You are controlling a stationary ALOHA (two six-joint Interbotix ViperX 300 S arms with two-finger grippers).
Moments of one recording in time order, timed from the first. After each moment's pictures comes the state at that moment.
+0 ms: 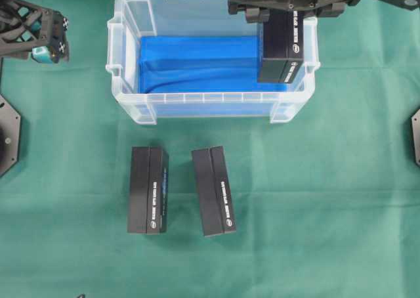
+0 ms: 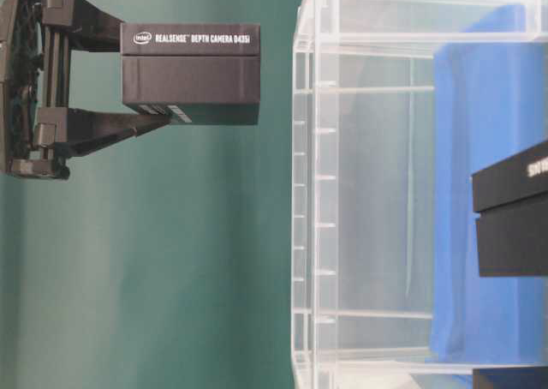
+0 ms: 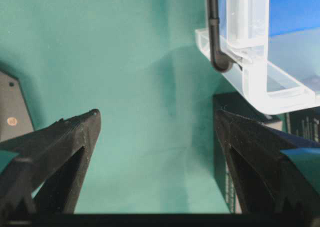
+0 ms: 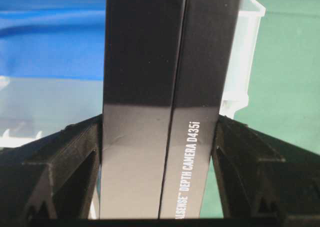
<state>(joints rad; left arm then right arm) 0.33 -0.56 0.47 0.06 1.36 -1.17 -0.25 0.10 -0.35 -0.13 1.67 1.39</state>
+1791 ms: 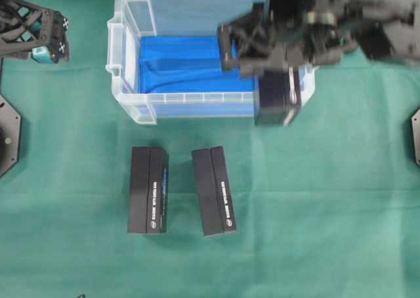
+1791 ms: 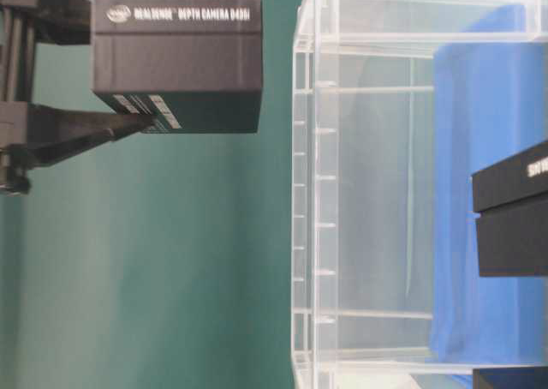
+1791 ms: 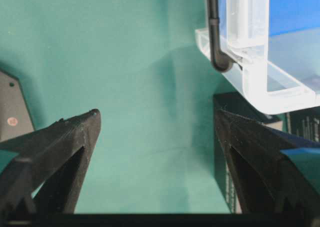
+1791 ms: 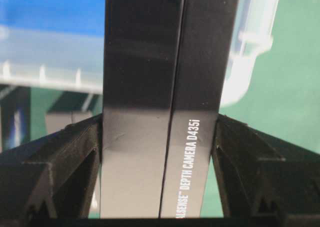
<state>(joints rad) 0.33 -0.56 0.47 0.06 1.36 -1.17 -0.04 0.10 -0.35 -0.17 1.70 1.52</state>
